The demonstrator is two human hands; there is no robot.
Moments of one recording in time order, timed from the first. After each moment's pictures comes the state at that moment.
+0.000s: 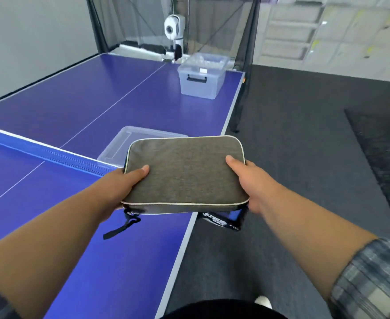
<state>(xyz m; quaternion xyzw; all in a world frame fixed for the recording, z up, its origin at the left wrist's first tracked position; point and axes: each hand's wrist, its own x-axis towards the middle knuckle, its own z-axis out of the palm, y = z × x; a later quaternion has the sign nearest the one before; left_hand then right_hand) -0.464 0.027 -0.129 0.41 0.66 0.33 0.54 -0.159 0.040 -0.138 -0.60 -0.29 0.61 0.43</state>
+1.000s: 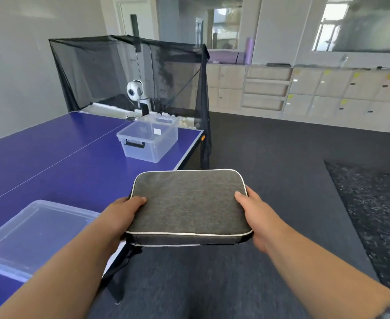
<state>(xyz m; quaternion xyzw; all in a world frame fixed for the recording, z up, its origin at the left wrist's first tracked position) -0.055 0.275 -0.089 0.38 0.66 0.42 0.49 0.250 0.281 -0.094 -0.57 -0.36 0.57 0.47</state>
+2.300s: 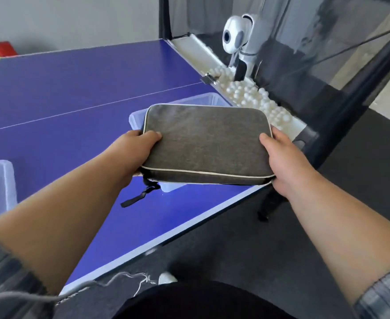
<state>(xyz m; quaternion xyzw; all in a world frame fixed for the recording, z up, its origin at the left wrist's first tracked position) -0.077 0.898 -0.114 0.13 0.78 0.52 0.31 0.152 1.097 -0.122 -0.44 -0.59 0.62 0.26</state>
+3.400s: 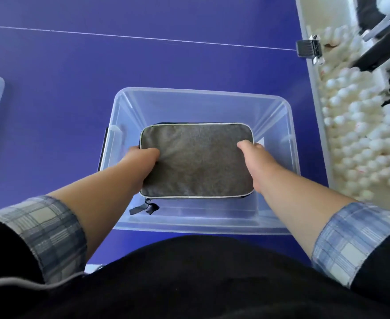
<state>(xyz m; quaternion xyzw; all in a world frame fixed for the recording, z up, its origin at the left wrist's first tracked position) -0.177 1.070 -0.284 -0.28 0.79 0.44 0.31 -0.104 1.319 -0.289 -0.48 -0.63 0.60 -0.13</state>
